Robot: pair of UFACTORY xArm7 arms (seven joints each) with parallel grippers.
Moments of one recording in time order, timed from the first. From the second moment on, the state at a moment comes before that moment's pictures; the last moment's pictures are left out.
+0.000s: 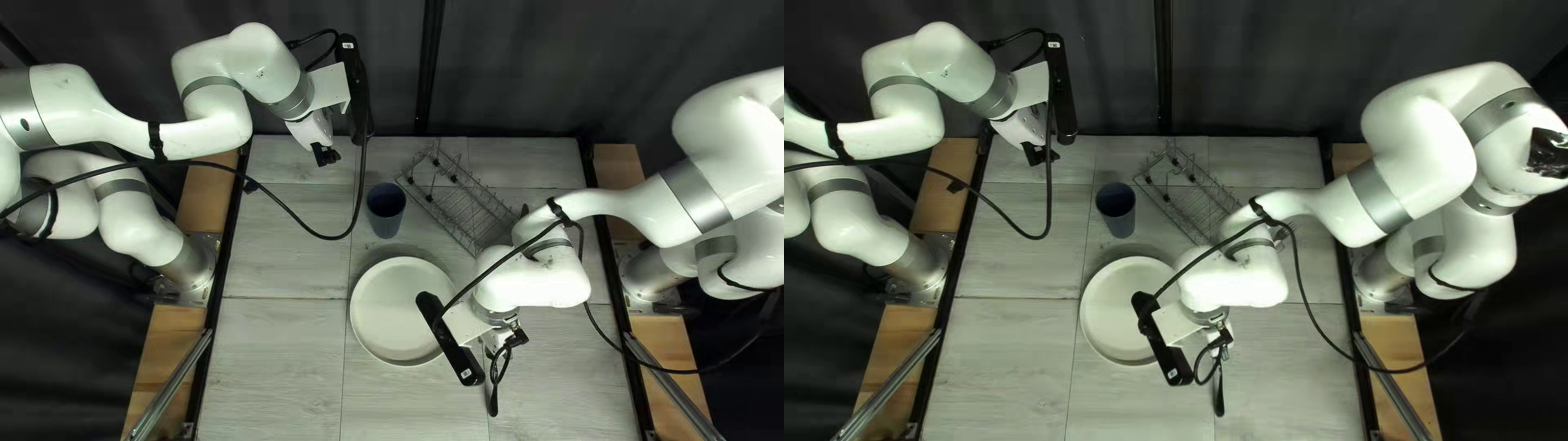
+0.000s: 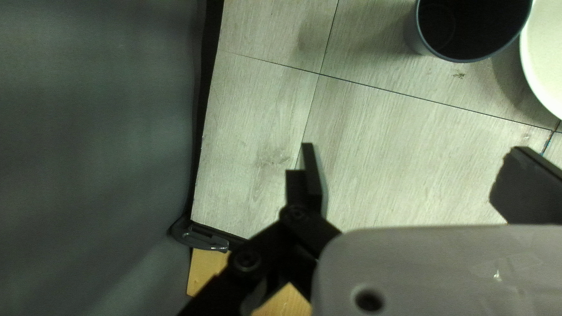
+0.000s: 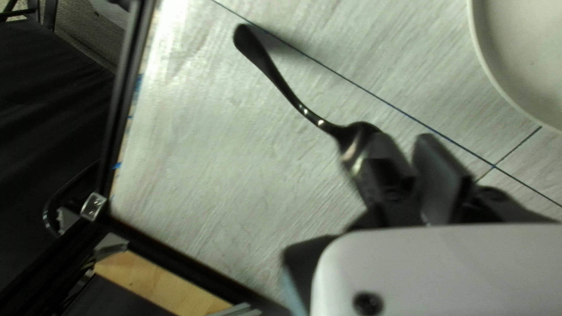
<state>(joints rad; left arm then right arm) 0.59 -0.54 -0.18 0.80 0.07 1.05 0.17 -0.15 0.11 0.44 0.88 0.17 0.86 -0.29</state>
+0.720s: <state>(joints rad) 0.59 -0.54 -0.18 0.80 0.07 1.05 0.17 -0.05 0.09 0.49 1.00 -0.20 1.11 0.34</state>
